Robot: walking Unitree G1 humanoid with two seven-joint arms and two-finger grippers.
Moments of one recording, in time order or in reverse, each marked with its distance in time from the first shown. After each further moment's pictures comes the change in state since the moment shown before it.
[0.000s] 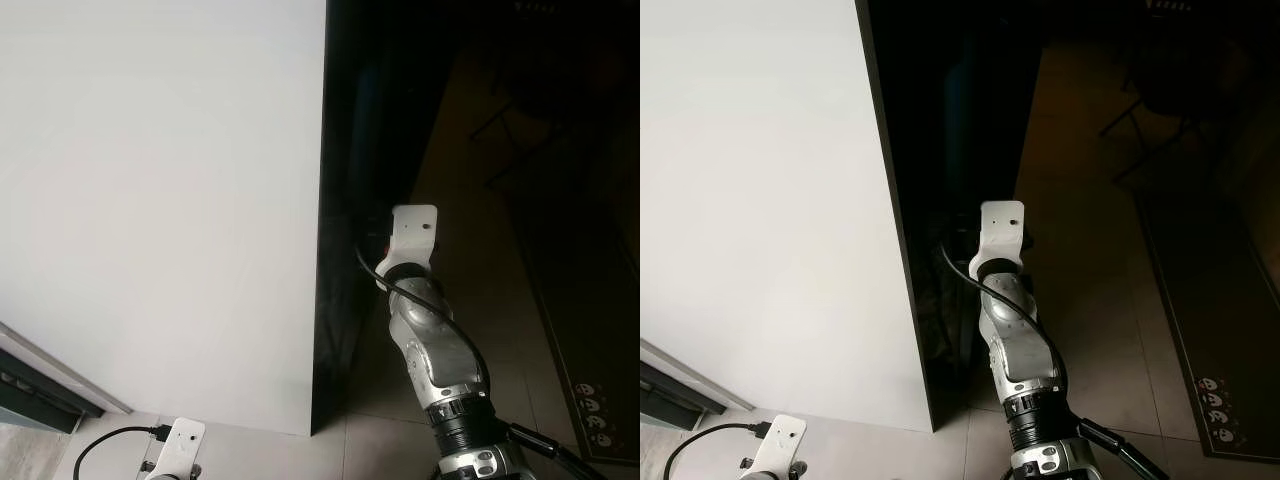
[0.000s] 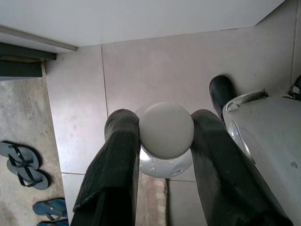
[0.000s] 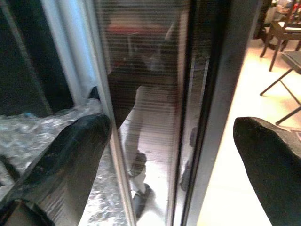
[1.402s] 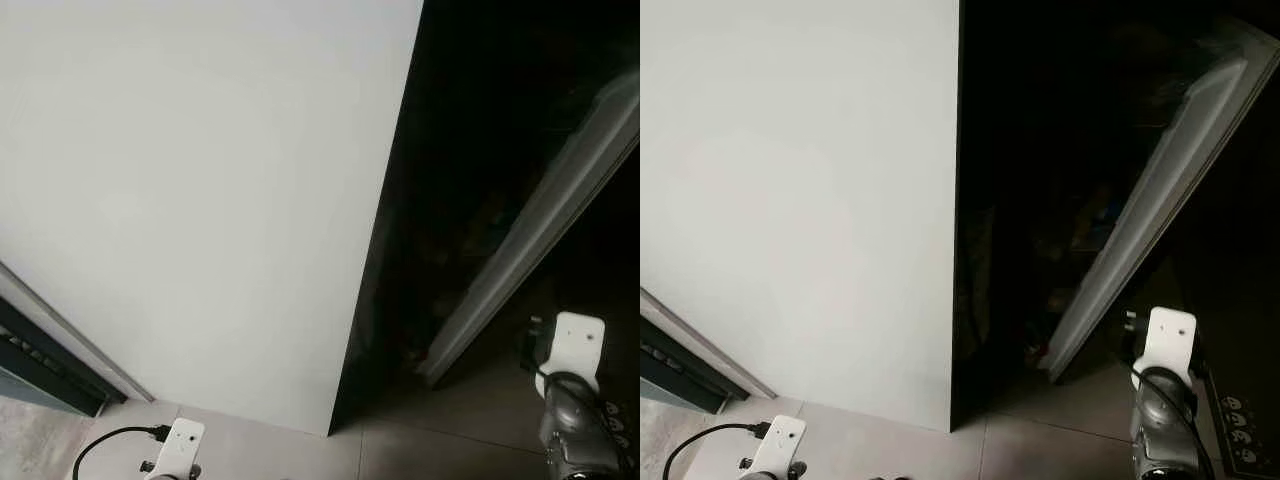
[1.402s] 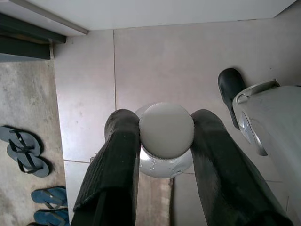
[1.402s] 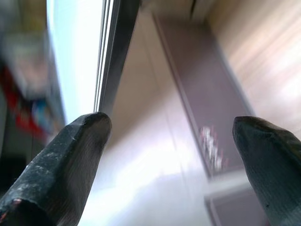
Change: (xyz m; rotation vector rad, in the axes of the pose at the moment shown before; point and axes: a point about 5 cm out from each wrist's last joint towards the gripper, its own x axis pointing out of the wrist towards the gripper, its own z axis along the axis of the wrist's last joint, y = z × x) left arm 0.000 0.001 -0.003 0.001 0.006 -0.008; right arm -0.109 -0.198 -0.140 -0.127 0.499 -0.594
